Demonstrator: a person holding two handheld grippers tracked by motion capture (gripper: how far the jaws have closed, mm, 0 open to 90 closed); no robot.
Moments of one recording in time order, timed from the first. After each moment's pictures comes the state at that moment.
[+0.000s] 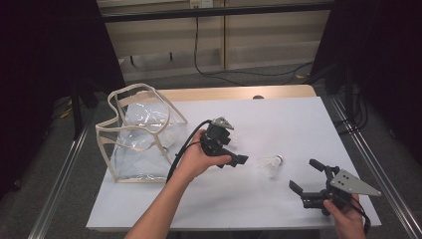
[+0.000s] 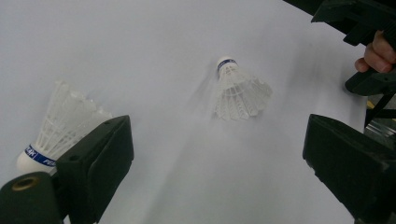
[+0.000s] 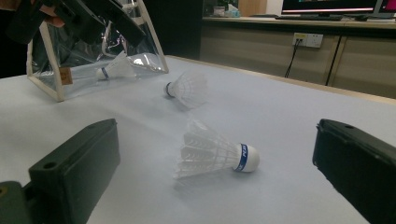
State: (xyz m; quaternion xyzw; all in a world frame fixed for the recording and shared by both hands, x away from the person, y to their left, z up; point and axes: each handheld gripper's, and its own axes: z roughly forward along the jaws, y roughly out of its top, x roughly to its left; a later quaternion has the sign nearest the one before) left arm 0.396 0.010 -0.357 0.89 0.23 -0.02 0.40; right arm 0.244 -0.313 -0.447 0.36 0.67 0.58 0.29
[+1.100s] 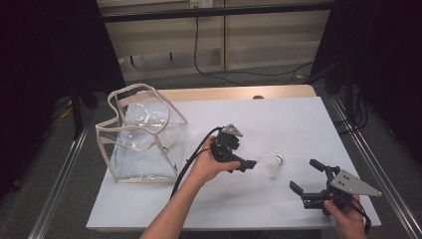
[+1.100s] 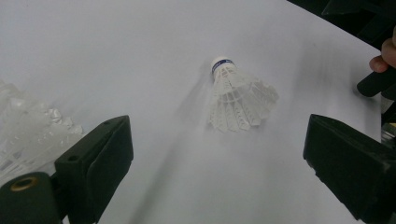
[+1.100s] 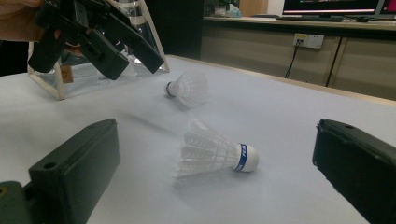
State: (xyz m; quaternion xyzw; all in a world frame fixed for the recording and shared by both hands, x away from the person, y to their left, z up) left arm 0.396 -0.013 -0.389 0.88 0.23 -0.03 0.42; right arm 0.244 -0.314 -0.446 0.36 0.68 0.57 0.29
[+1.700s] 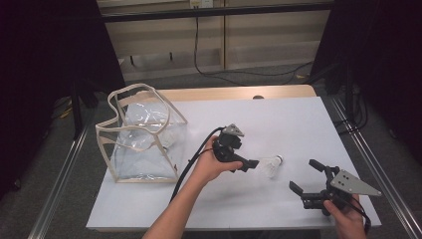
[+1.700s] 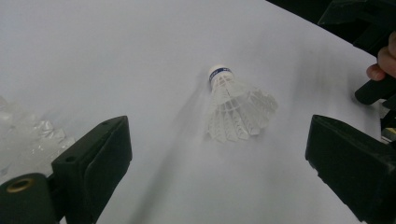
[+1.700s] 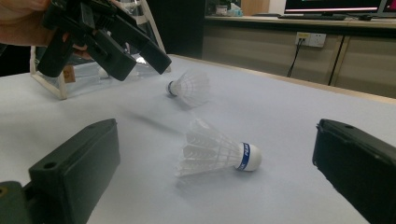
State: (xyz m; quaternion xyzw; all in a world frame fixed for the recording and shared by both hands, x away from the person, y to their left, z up) left arm 0.398 -0.017 -0.392 0.87 0.22 -0.03 0.43; right arm 0.244 -0.313 -0.447 0.36 0.68 0.57 0.29
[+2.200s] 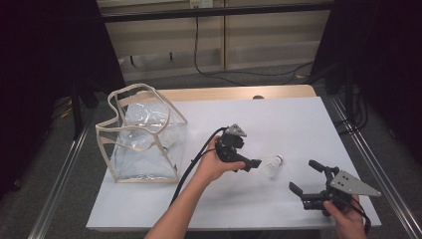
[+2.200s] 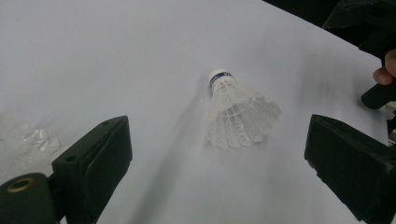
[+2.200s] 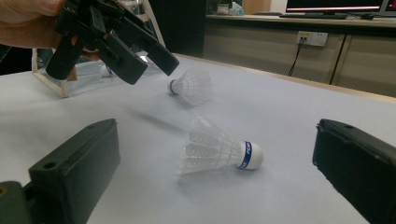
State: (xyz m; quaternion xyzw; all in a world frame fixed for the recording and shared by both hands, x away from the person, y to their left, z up) left arm 0.399 -0.025 -0.398 0.87 0.22 -0.02 0.44; right arm 0.242 -0.313 -0.447 0.36 0.68 0.57 0.29
